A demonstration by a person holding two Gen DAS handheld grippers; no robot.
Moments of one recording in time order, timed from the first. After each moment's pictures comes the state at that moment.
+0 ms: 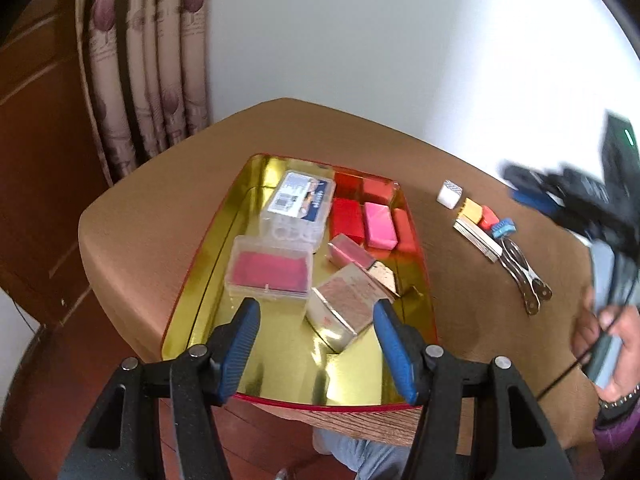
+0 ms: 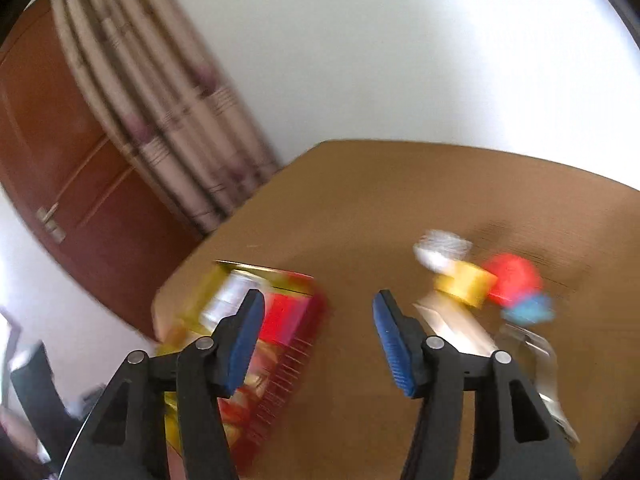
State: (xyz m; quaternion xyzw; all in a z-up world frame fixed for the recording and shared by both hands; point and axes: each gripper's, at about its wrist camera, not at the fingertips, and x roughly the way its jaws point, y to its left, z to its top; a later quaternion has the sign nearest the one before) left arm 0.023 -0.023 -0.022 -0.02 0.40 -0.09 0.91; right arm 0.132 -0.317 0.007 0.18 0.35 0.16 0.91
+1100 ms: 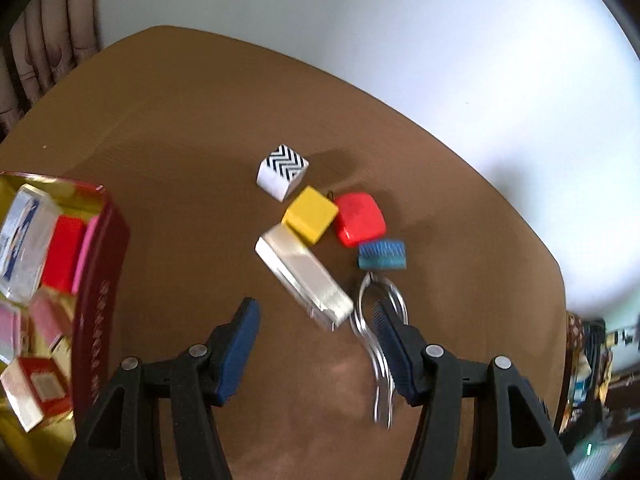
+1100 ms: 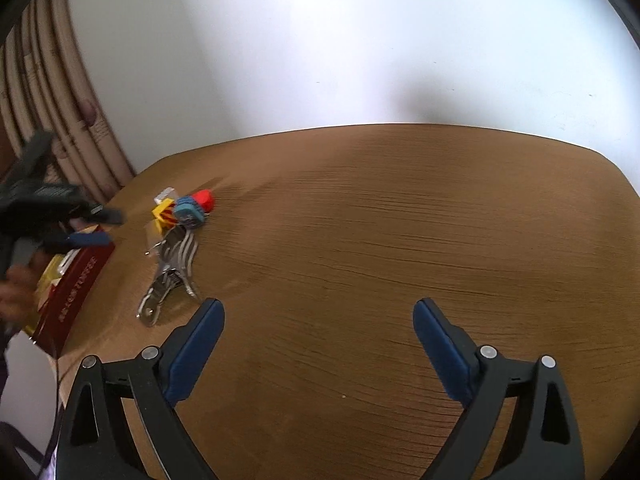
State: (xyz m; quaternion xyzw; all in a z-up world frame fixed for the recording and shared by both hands) left arm 0.160 -0.252 -0.055 -0.08 0.55 -0.15 0.82; right arm -0.016 -0.525 -0.086 0.16 0.34 -0.03 0.93
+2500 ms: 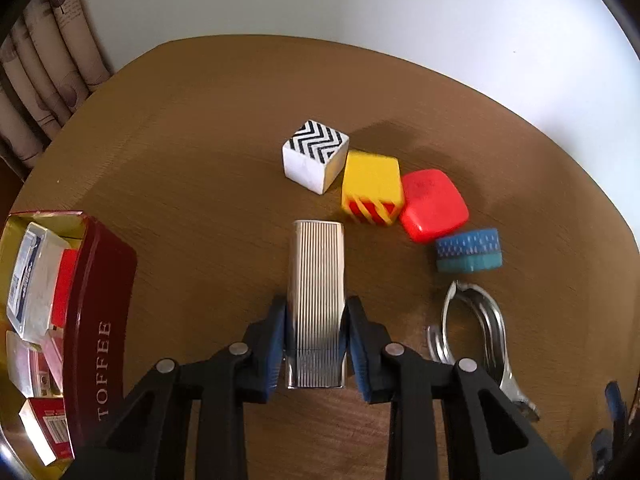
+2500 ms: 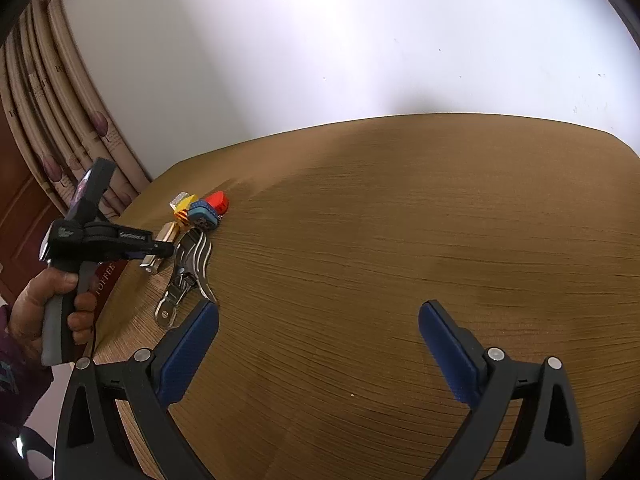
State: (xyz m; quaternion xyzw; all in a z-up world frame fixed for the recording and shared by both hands) left arm 0.168 -0.287 -0.099 0.05 0.54 -0.08 0.84; right arm -0.014 -0.541 -0.090 0.20 0.34 0.00 0.92
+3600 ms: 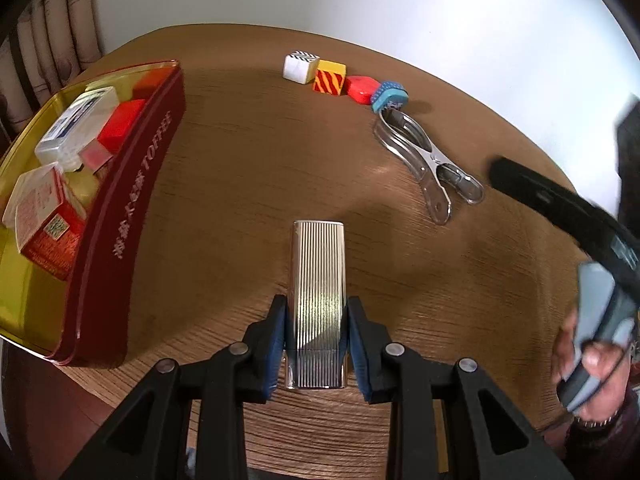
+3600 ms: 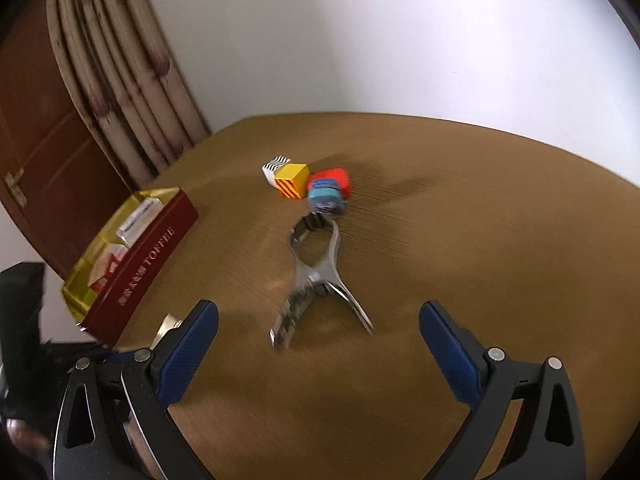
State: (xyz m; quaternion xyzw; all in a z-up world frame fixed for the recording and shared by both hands) left arm 0.009 -0.195 -0.099 0.01 0.52 -0.18 0.83; right arm 0.060 -0.415 -0.062 0.11 0.38 0.11 0.91
